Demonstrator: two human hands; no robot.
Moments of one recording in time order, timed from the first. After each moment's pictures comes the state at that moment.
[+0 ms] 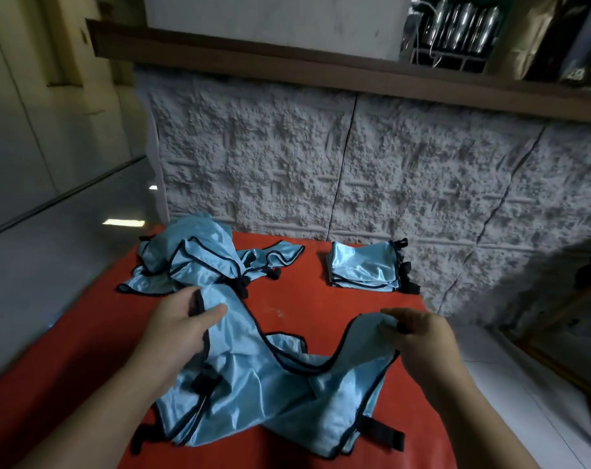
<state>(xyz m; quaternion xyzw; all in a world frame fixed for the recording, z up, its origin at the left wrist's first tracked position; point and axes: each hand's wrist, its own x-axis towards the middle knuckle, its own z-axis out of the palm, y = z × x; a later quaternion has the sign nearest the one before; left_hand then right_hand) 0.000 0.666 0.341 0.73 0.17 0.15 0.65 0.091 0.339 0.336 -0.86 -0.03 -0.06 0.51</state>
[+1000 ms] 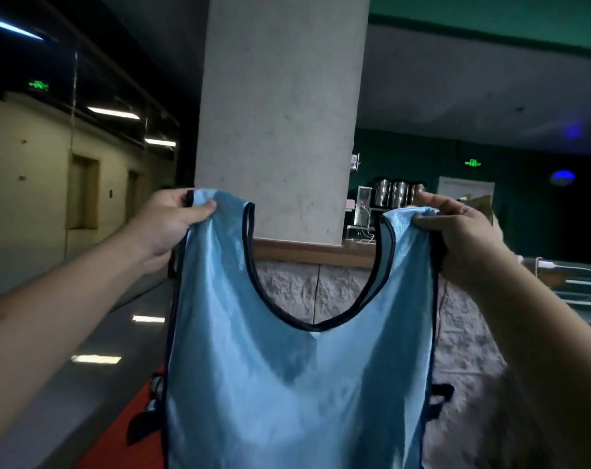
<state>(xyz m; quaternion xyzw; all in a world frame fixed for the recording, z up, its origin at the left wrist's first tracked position) -0.163 0.654 0.746 0.67 -0.09 0.33 0.66 -0.088 0.285 0.770 -0.59 -0.20 -0.15 0.77</state>
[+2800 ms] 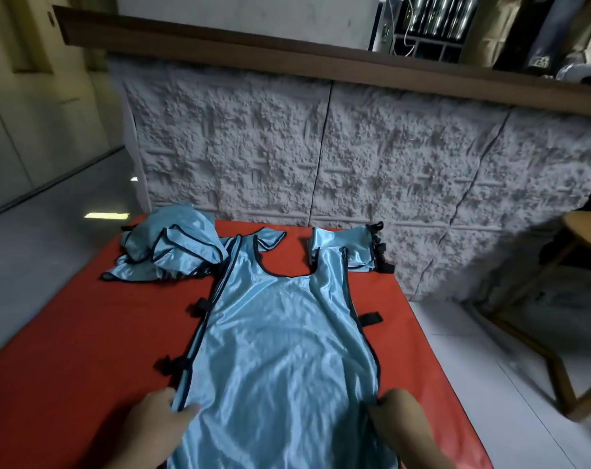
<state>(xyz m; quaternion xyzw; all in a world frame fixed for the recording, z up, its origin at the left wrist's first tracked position) -0.067 0.655 0.198 0.87 0.33 -0.01 0.36 0.026 0.285 0.208 -0.95 0.15 0.12 0.23</state>
